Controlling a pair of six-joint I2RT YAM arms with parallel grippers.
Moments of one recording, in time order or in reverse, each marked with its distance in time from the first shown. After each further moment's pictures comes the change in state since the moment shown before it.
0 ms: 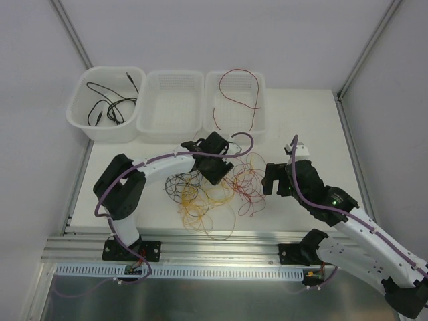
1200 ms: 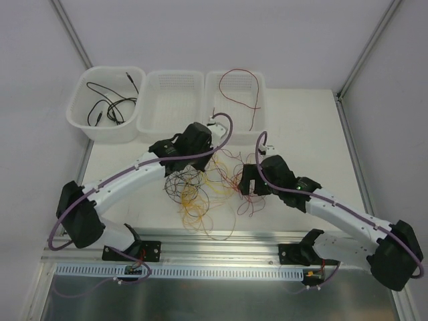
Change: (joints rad) left arm -0.006 -0.327 -0.016 -0.065 -0.161 -0.100; right arm 0.000 0.289 -0.109 0.321 -0.243 0.103
